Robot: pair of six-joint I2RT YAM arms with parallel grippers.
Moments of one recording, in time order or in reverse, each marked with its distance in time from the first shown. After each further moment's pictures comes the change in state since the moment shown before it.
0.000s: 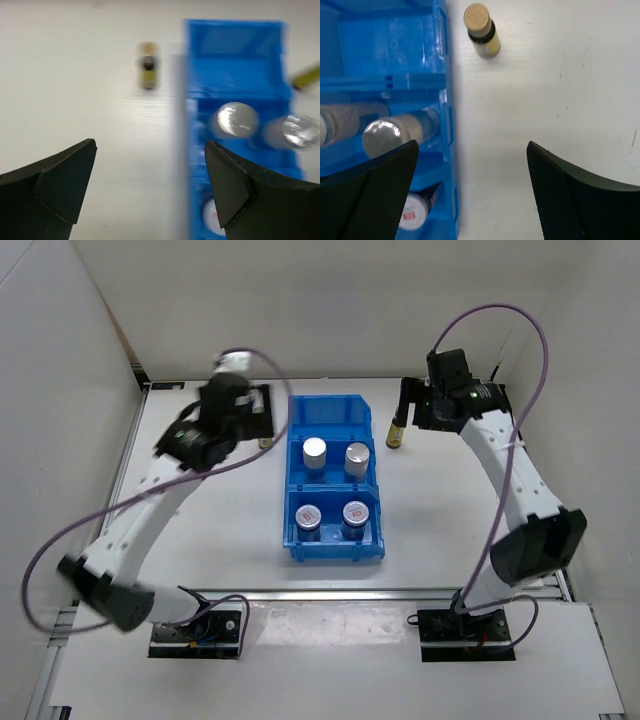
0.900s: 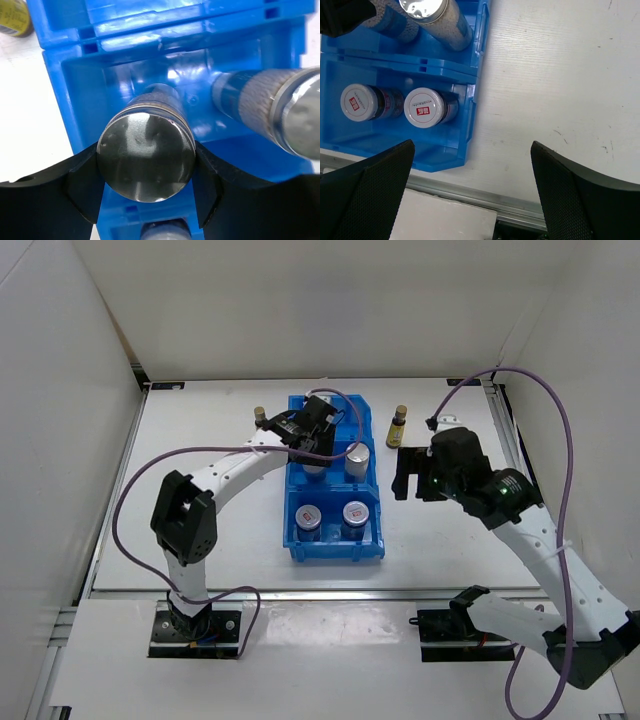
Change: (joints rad) left arm -0.127 0.452 0.020 0.058 0.153 -0.123; right arm 0.252 -0.533 -0.483 0.000 0.036 0.089
